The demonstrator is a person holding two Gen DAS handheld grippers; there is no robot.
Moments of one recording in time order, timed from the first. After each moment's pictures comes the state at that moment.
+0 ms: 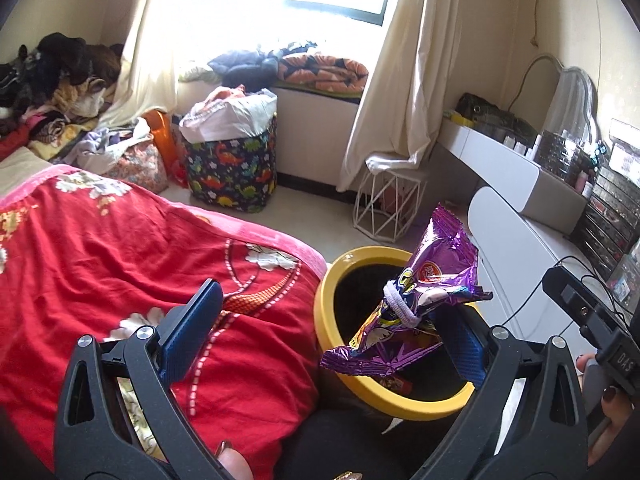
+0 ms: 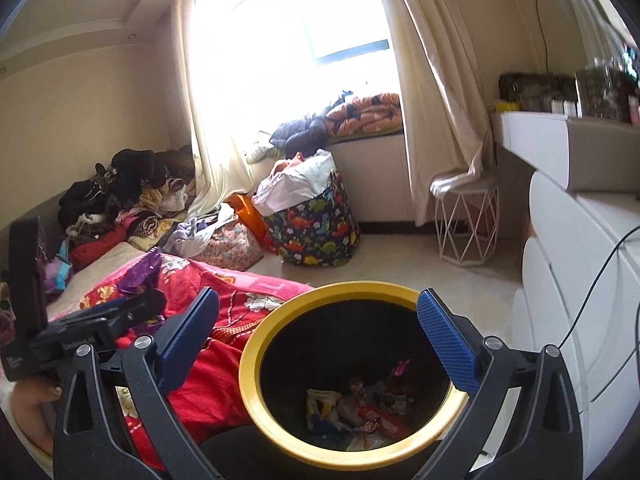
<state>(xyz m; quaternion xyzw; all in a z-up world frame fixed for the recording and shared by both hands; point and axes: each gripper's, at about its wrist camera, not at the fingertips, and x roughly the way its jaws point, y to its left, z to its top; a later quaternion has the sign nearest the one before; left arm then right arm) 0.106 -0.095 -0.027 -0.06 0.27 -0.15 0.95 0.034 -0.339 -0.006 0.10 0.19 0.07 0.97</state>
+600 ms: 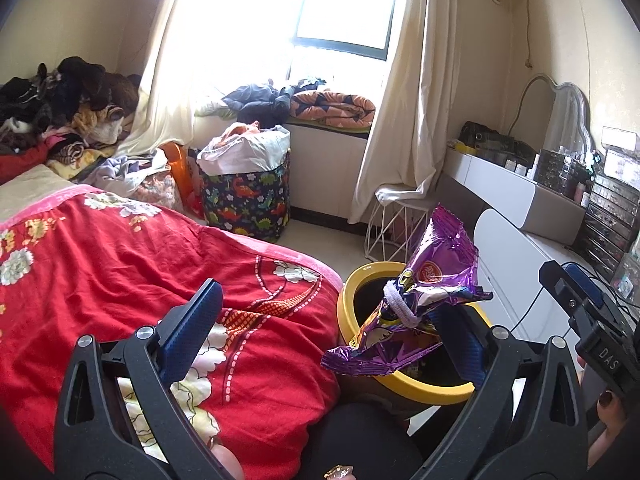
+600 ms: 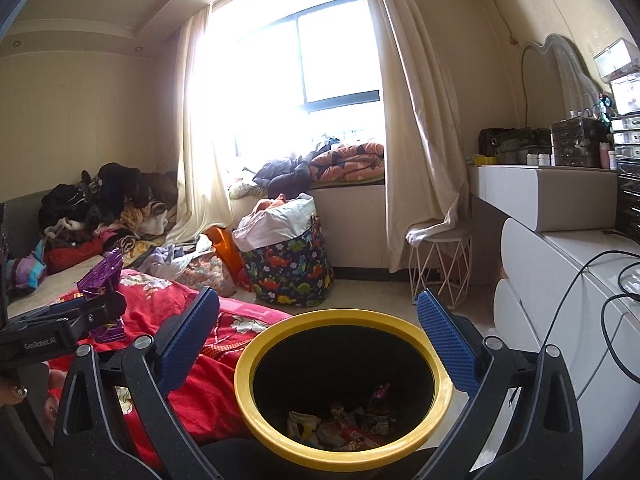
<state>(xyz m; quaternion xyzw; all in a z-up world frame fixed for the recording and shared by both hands) 0.055 -0.067 -0.028 -0.06 0.20 -0.13 0.97 -0.008 -0.316 -0.017 0.06 0.10 0.01 0.99</state>
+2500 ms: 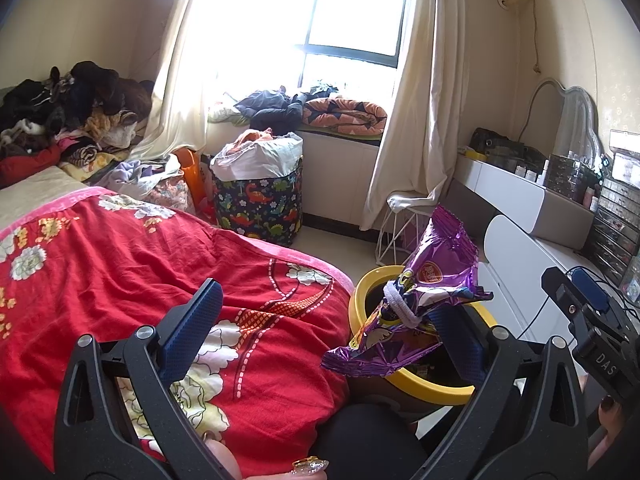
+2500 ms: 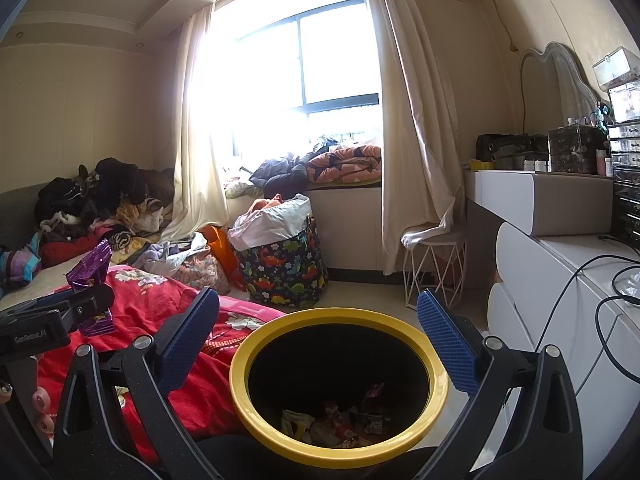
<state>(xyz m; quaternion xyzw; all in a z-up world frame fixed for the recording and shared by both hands) 0.044 -0.064 -0.031 -0.06 0.19 -0.11 0.97 -0.012 -0.310 -0.020 0.05 0.10 0.00 0.99</state>
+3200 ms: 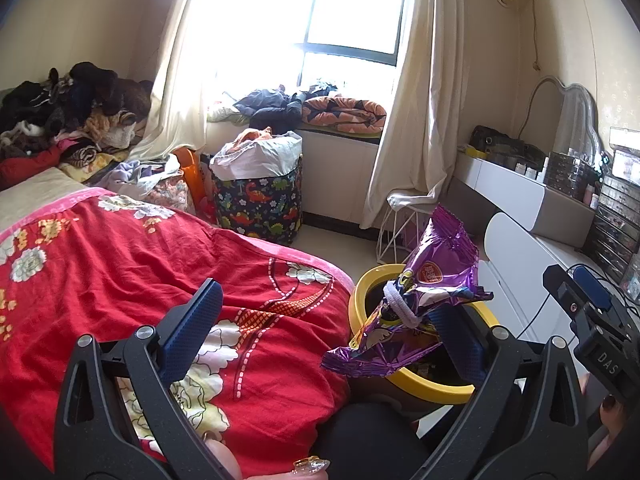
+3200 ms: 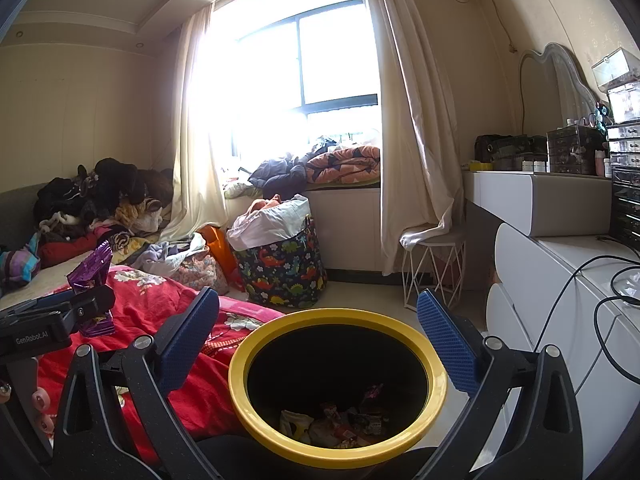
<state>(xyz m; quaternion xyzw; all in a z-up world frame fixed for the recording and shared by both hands) 0.044 -0.066 -0.031 -0.06 0.19 -0.11 0.97 -0.011 -0.310 -0.021 0.05 0.10 0.00 0.99</state>
